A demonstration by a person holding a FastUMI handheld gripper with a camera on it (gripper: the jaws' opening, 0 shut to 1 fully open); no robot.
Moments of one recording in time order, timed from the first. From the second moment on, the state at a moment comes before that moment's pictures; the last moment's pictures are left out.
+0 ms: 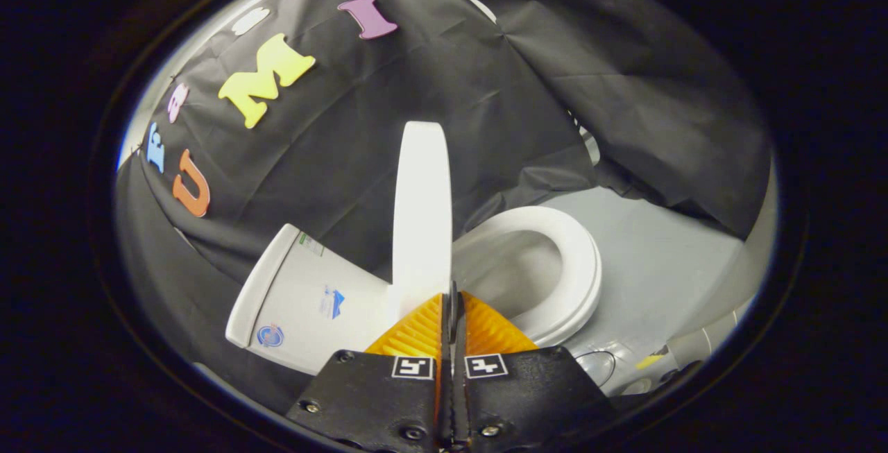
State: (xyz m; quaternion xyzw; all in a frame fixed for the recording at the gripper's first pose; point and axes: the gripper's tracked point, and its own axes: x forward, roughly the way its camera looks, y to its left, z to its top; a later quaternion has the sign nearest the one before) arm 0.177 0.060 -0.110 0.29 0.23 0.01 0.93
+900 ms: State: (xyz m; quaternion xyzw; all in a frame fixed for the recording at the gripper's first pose) arm 0.170 0.123 -0.070 0.16 0.19 0.00 0.97
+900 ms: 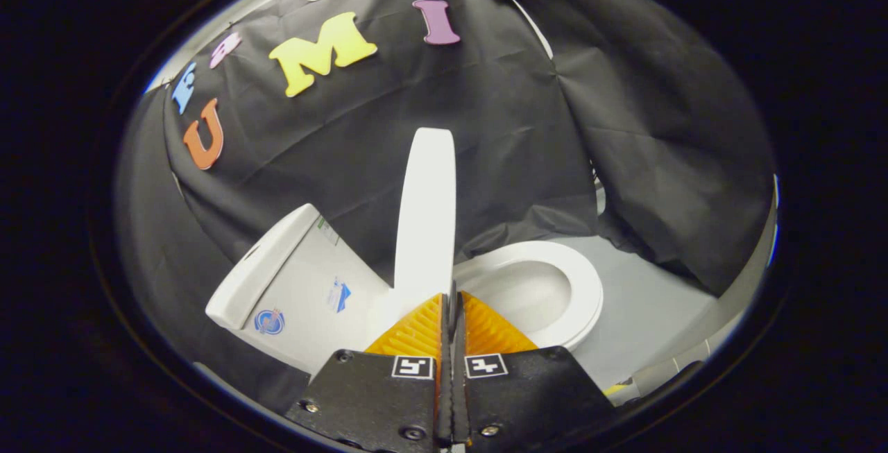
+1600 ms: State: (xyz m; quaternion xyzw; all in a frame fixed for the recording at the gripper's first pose) arm 0.166 0.180 -0.049 0.05 0.16 0.00 0.99
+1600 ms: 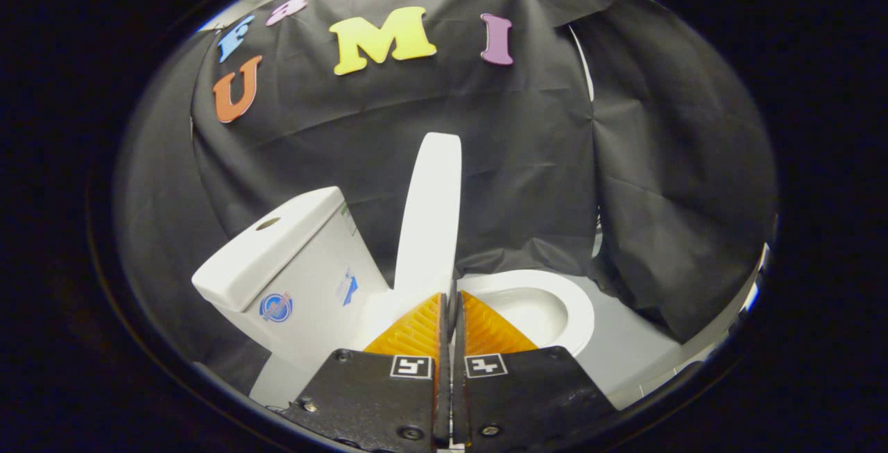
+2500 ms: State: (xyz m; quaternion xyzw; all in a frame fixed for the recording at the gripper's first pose) arm 0.161 0.266 -0.040 -0.07 0.14 0.00 0.99
